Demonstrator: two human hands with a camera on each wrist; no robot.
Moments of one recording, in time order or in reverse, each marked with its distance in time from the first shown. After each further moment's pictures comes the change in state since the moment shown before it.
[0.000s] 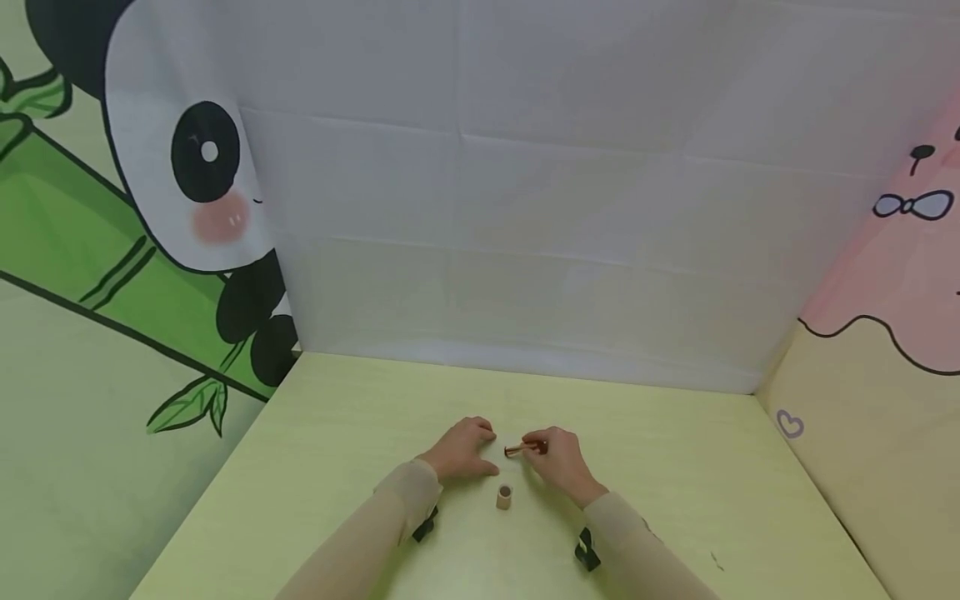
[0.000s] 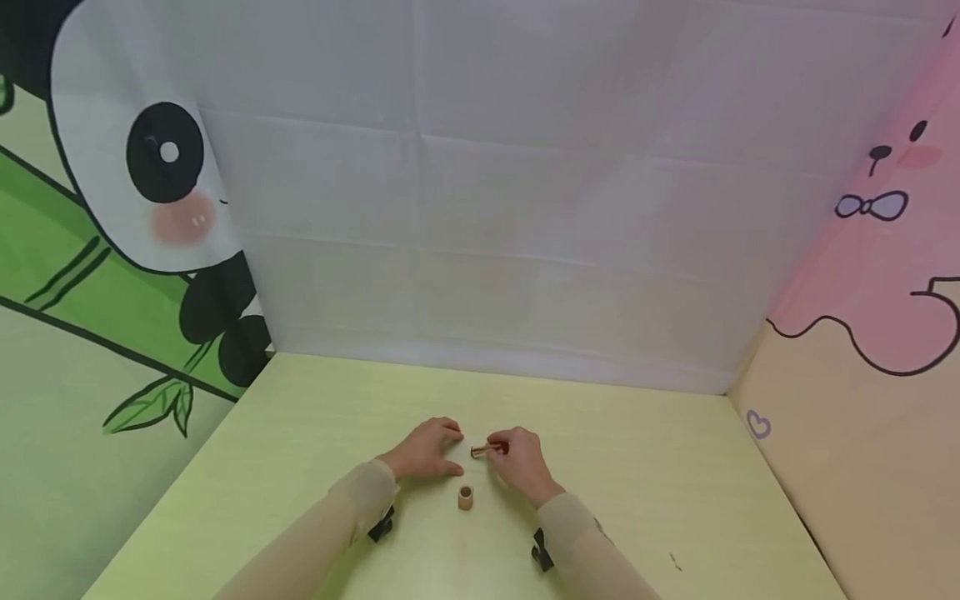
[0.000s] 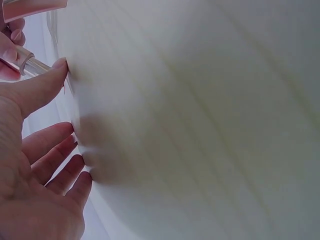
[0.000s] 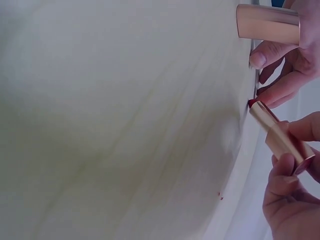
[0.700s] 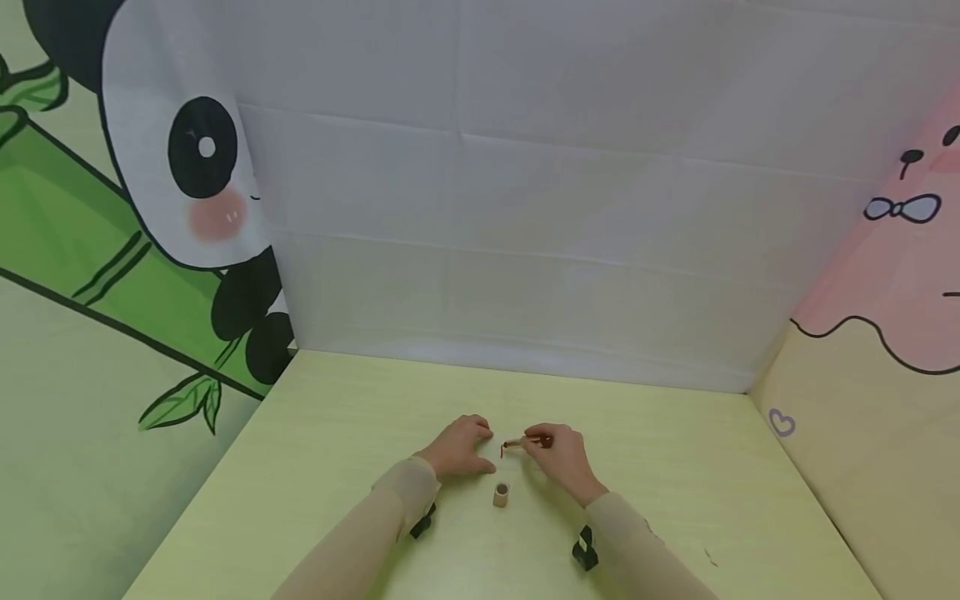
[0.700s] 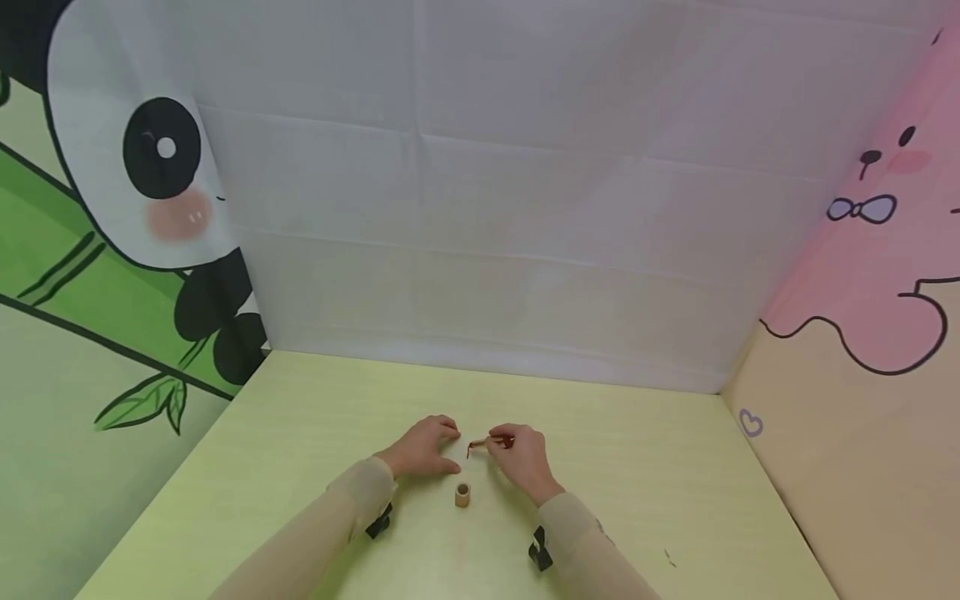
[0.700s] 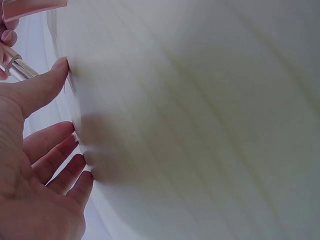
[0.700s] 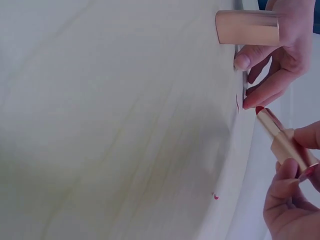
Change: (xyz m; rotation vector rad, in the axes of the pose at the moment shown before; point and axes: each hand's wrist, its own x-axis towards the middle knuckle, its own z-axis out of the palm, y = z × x) left_hand 0.000 0.000 -0.001 -0.001 0.004 0.019; right_hand -0.006 -0.004 -0.008 0.103 0.084 0.076
